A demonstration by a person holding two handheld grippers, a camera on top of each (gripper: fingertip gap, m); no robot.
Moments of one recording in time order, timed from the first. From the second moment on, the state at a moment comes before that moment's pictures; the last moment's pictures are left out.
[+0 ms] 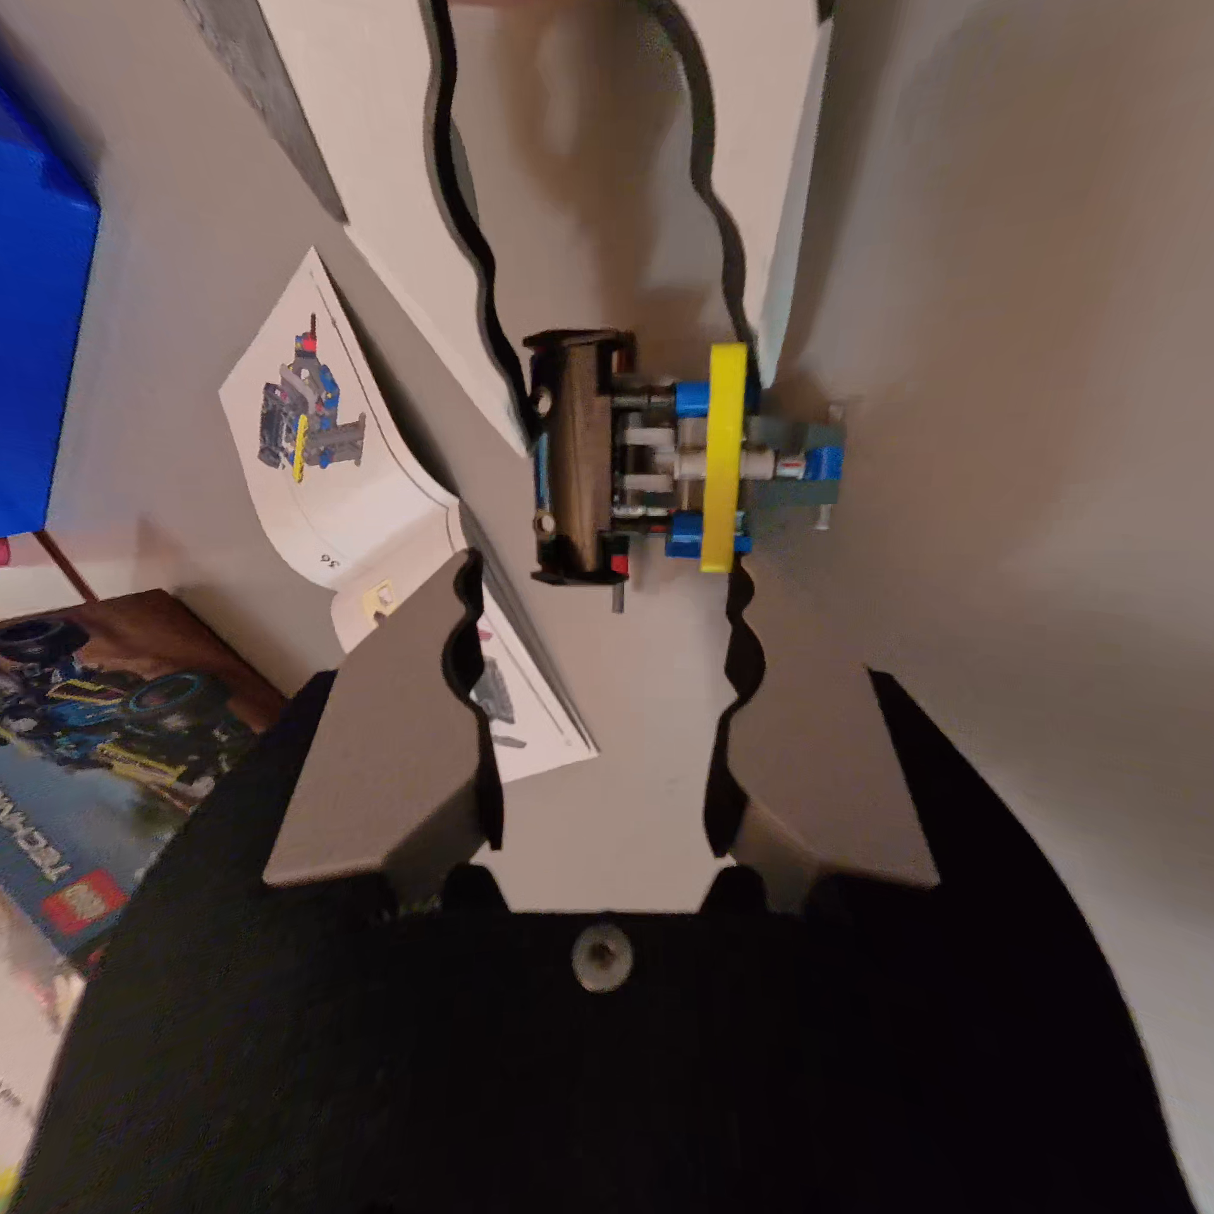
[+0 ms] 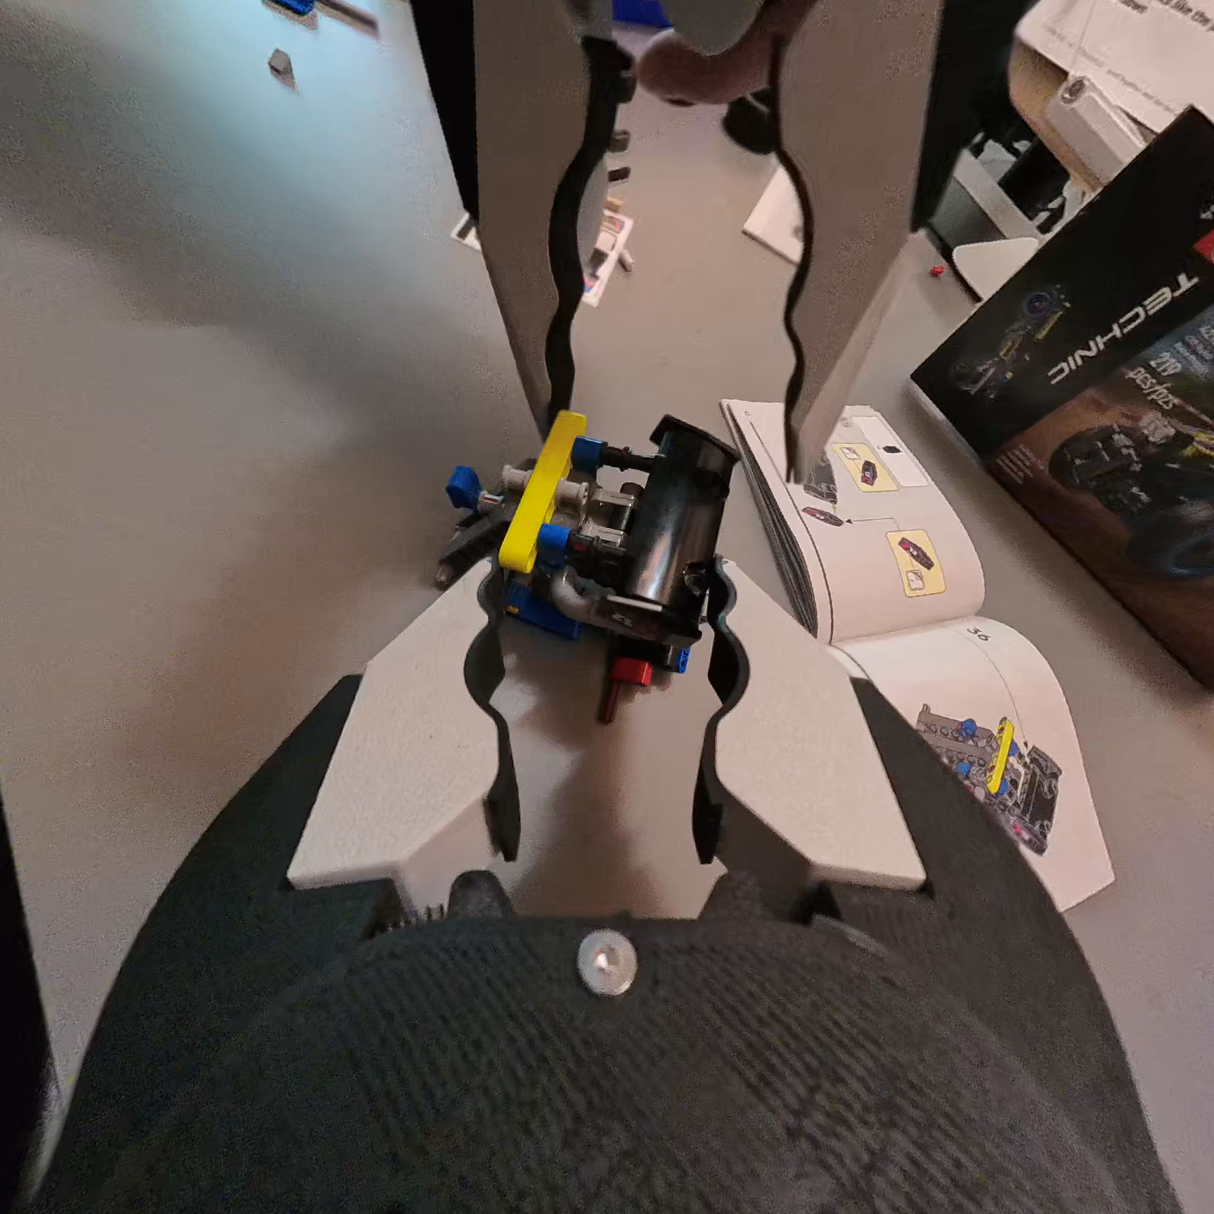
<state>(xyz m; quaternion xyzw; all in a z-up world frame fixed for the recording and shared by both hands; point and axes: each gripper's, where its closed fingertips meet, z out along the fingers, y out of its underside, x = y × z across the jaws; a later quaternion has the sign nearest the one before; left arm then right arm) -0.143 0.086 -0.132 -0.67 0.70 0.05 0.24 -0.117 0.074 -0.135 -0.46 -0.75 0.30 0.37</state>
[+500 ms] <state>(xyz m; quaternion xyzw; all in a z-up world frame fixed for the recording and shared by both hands) -0.131 0.078 -0.143 -0.74 0.64 0.02 0.21 -0.115 0.079 -0.135 -0.55 -0.70 0.33 0.31</state>
